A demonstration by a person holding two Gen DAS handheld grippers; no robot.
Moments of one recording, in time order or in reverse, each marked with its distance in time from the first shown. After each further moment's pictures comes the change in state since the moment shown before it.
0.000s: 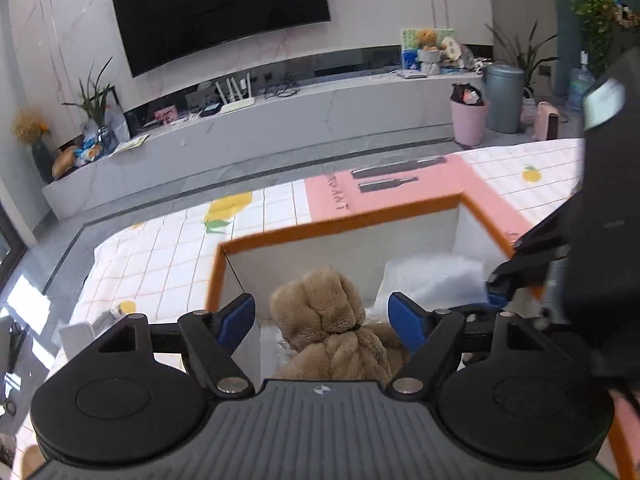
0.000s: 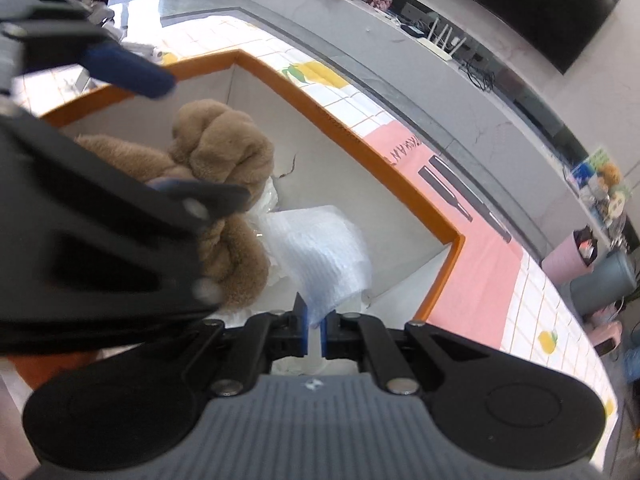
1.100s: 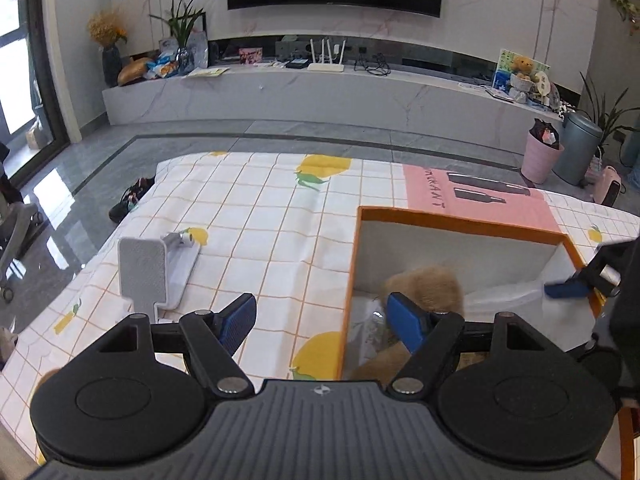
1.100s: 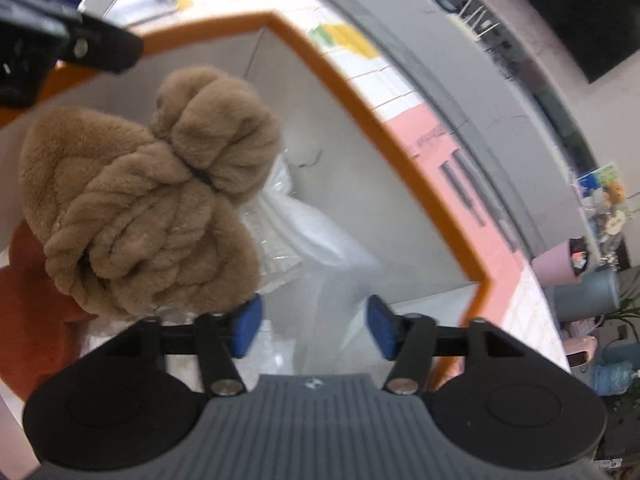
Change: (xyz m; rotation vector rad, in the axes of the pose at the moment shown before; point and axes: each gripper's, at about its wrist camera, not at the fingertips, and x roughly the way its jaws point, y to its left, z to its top) left arm -0.003 0.086 -0.012 -0.313 0.078 0.096; right arm 0.017 0.020 0.042 -0.139 0.124 -0.059
